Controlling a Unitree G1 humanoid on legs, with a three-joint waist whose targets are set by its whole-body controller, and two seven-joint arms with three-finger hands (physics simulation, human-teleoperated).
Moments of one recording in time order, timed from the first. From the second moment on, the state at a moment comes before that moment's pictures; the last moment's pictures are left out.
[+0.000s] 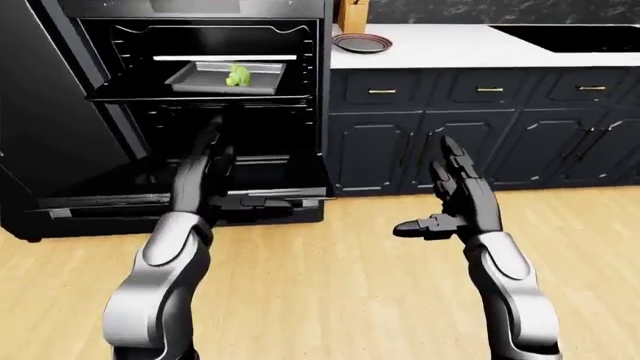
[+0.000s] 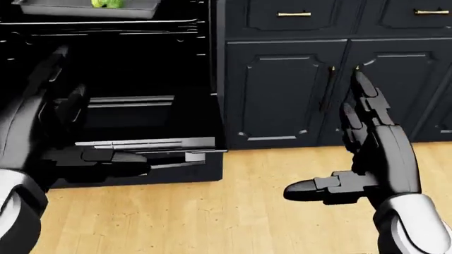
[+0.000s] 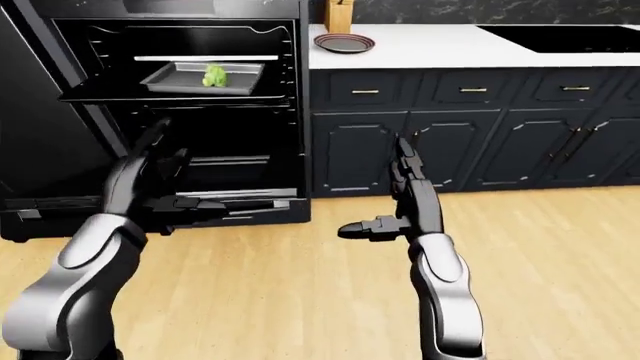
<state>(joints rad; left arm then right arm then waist) -0.38 0.17 0.17 -0.57 -0.24 0.96 0.03 -0.20 -0.14 -0.18 -0.33 0.12 0.48 0.12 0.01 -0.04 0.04</state>
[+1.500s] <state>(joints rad) -0.45 0.24 0.24 -0.63 -0.32 1.02 0.05 -0.43 -0.22 -0.17 -0.54 0.14 0.82 0.22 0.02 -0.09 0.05</state>
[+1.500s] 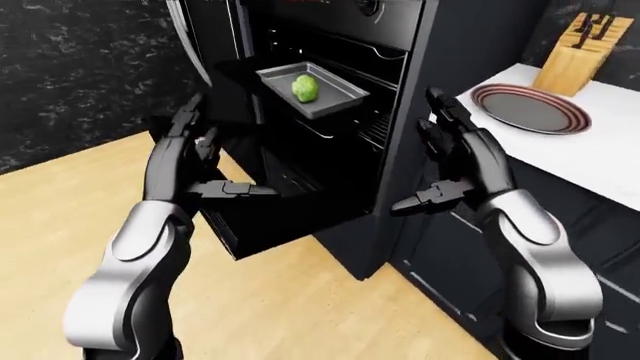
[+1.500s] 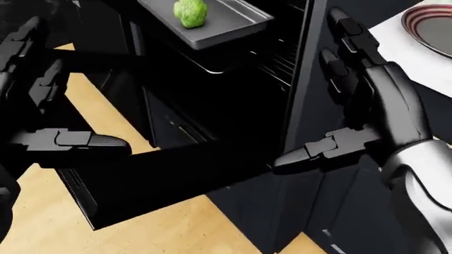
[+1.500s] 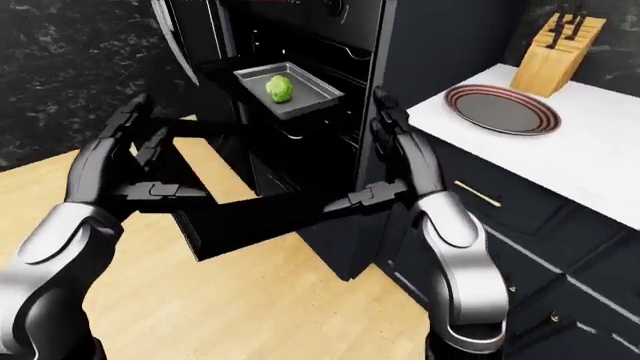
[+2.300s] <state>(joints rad) -0.46 0.23 0.21 -0.66 -0.32 1.08 0.03 -0.46 -0.29 -0.23 -0.56 0.11 0.89 0.26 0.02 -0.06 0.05</state>
